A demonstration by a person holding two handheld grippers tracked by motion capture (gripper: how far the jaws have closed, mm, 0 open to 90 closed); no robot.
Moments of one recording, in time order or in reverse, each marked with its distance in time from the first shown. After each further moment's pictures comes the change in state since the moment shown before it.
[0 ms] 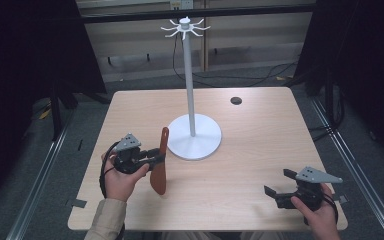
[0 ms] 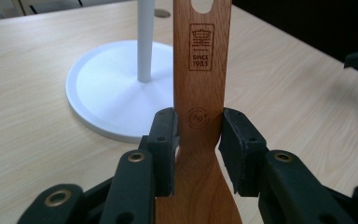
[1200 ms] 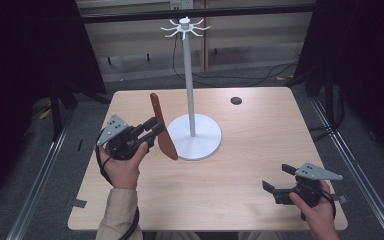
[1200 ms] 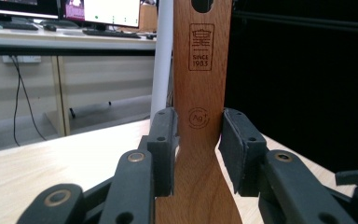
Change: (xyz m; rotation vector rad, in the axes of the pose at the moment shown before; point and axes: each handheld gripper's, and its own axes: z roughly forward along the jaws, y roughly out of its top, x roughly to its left) left arm -0.026 0.058 -0.024 -0.408 0.092 0.011; right arm 0.002 0.011 0.002 -0.057 0.001 -0.002
